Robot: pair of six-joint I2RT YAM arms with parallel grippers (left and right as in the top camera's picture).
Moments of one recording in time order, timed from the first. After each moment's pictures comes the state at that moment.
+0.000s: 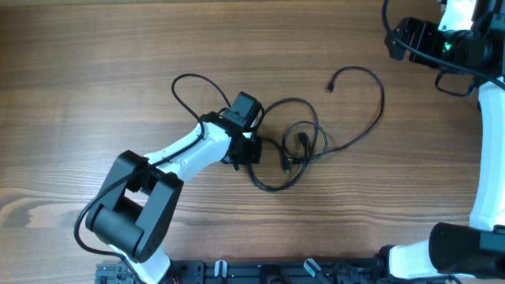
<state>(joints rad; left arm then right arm) -0.56 1.83 1.05 -0.59 0.15 -0.42 -0.14 1.63 1.85 -1.14 -0.28 0.10</state>
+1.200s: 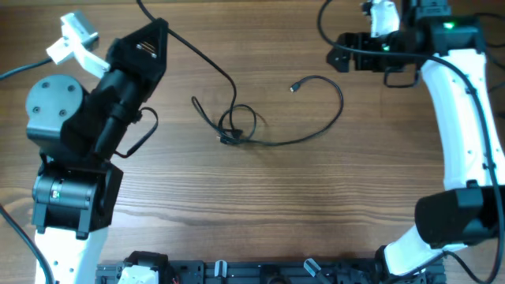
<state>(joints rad) -0.15 1.03 1.28 -0.25 0.23 -1.13 0.08 1.81 1.85 -1.17 -0.37 0.02</state>
